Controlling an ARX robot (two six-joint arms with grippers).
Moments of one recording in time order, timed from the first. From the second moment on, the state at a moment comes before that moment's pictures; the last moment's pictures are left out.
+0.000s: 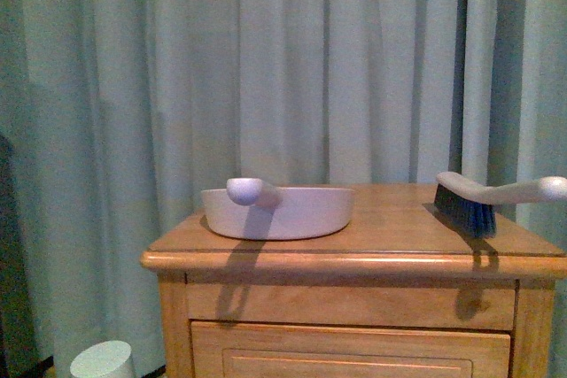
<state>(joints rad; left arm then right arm) 0.00 0.00 0.01 -0.01 0.00 0.00 0.00 0.00 0.02 0.00 0.00 0.00</state>
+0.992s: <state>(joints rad) -0.25 0.98 0.60 -0.03 -0.02 0.16 0.00 0.00 0.02 0.00 0.00 0.00</state>
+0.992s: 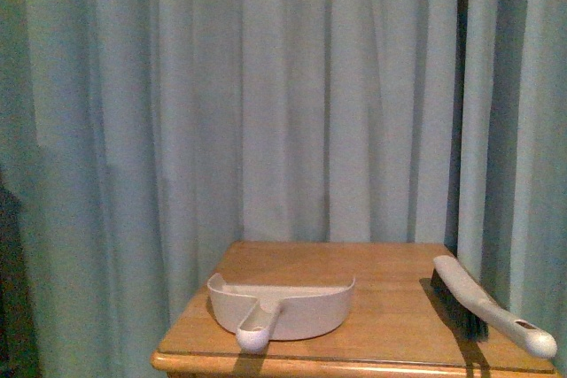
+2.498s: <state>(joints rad) -0.51 2.06 1.61 -0.38 -0.29 -0.01 0.00 0.00 0.02 0.00 0.00 0.00</state>
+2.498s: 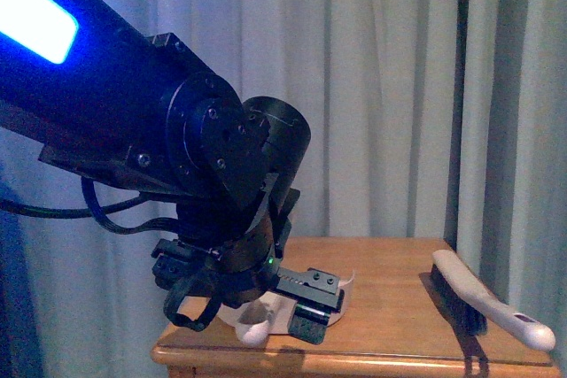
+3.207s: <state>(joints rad) -0.51 2.15 1.67 -0.39 -0.29 -0.04 0.00 0.00 0.02 0.00 0.00 0.00</state>
